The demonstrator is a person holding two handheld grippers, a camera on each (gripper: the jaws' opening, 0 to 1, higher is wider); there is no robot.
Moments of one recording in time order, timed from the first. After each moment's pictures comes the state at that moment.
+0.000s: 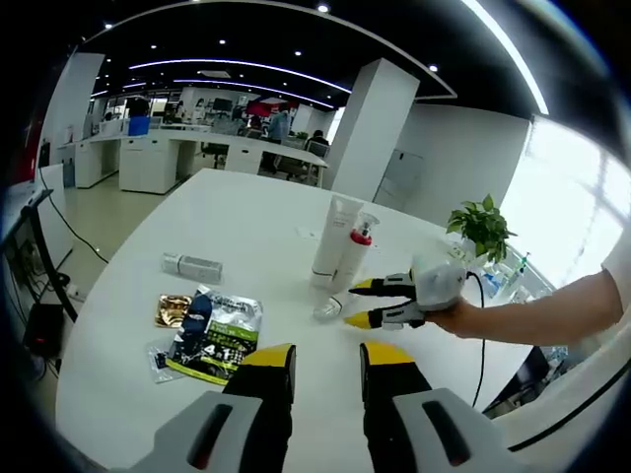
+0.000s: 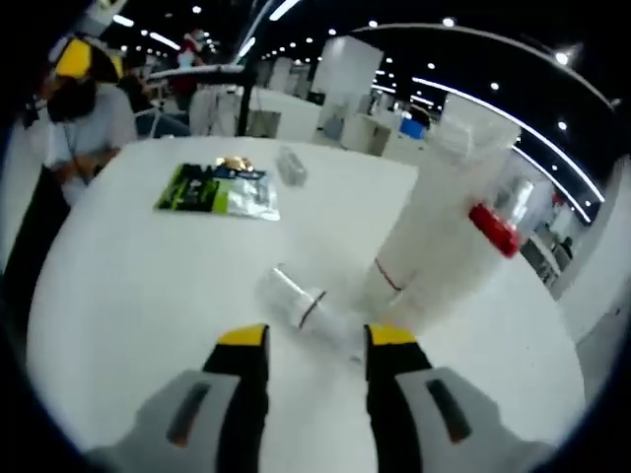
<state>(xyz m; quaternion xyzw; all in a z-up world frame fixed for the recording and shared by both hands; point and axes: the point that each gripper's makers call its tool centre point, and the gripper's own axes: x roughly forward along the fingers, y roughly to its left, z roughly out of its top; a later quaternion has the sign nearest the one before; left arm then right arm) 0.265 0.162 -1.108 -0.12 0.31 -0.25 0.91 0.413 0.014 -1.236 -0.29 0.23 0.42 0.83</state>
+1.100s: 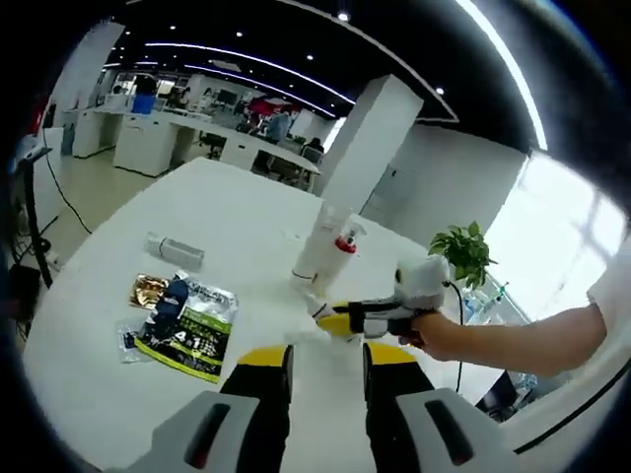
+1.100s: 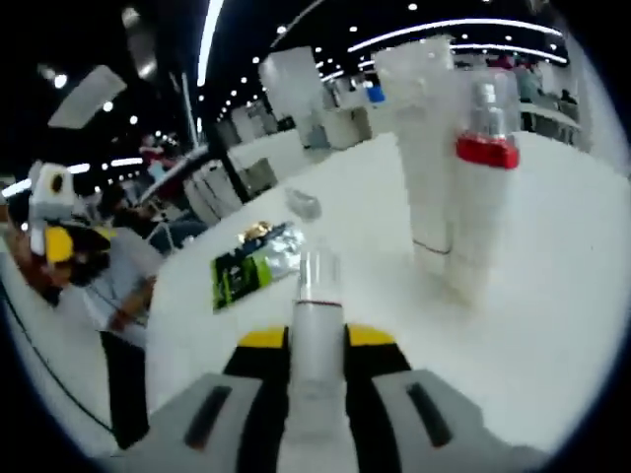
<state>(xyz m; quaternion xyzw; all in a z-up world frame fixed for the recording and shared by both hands) 0.258 0.141 -1.105 -0.24 0.31 -0.29 0.87 0.365 0.049 -1.192 0.11 0.29 0.42 0.85</state>
